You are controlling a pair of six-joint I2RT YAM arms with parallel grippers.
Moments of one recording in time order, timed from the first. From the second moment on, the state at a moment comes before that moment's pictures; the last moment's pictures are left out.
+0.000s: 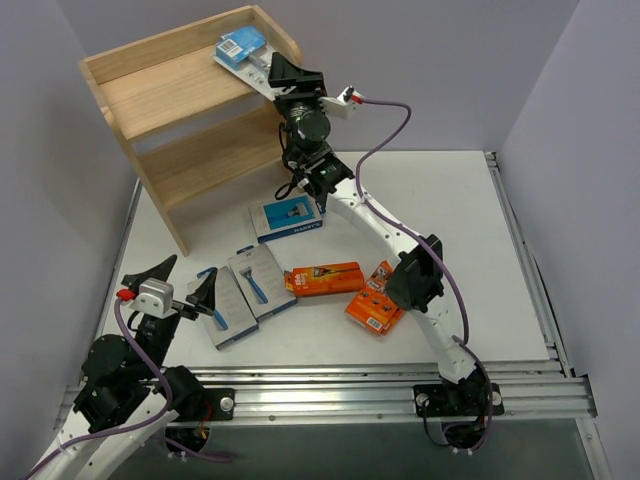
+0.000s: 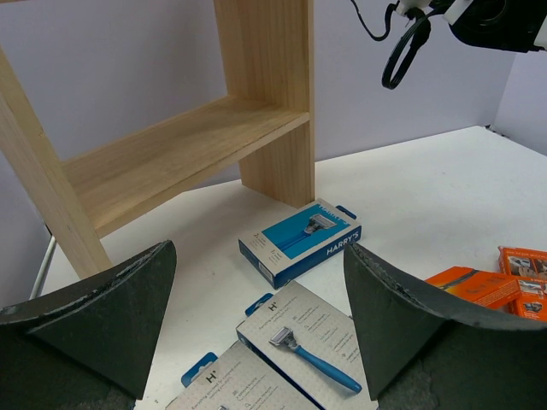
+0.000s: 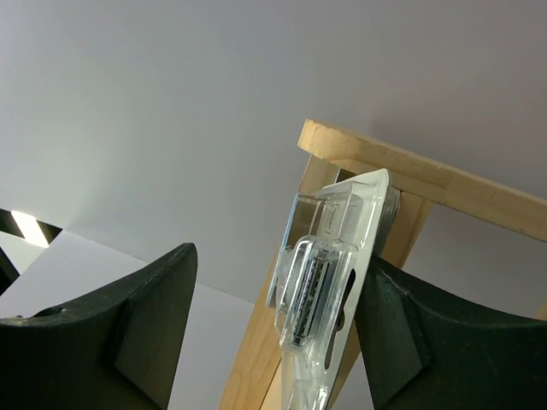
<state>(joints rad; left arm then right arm) -0.77 0.10 0.55 -0.18 -0.43 0.16 0.74 2.33 2.42 0.40 0.69 1.10</state>
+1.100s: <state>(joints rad) -0.77 0.13 0.55 -0.19 -0.43 0.17 0.71 2.14 2.14 0.38 0.51 1.15</state>
